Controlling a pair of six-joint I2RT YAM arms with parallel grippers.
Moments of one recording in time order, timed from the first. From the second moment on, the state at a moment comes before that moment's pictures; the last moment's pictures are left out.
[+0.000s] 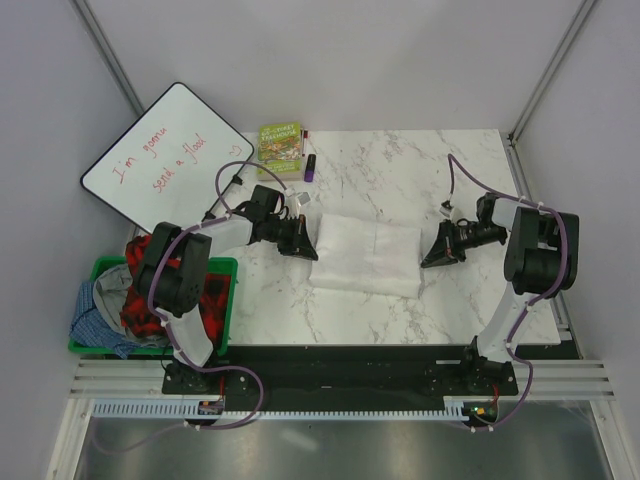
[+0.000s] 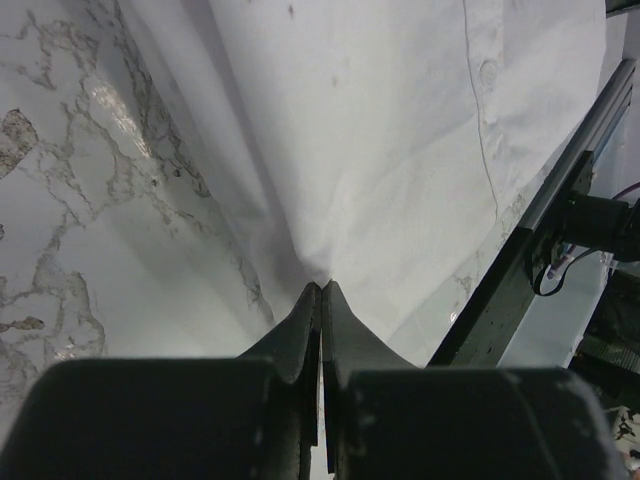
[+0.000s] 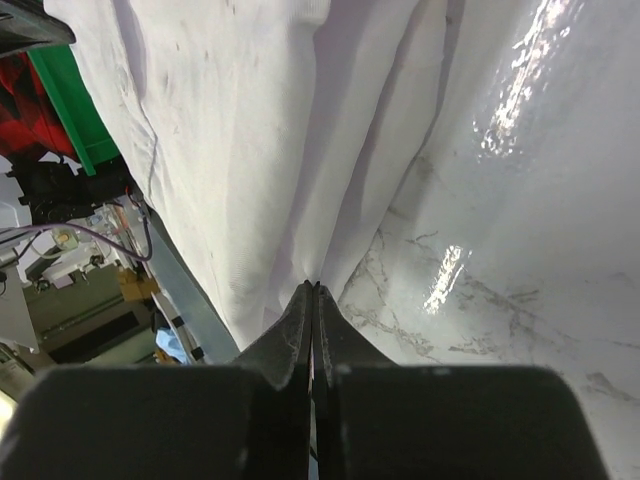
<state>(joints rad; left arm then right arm) -0.37 1.81 1.02 -0.20 0.74 -0.26 -0.20 1.93 1.14 -0.90 -0.89 -0.27</state>
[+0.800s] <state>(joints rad) -0.33 1.78 1.04 -0.22 0.73 -0.22 -0.21 1.94 1.33 -1.07 -0.86 -0.40</state>
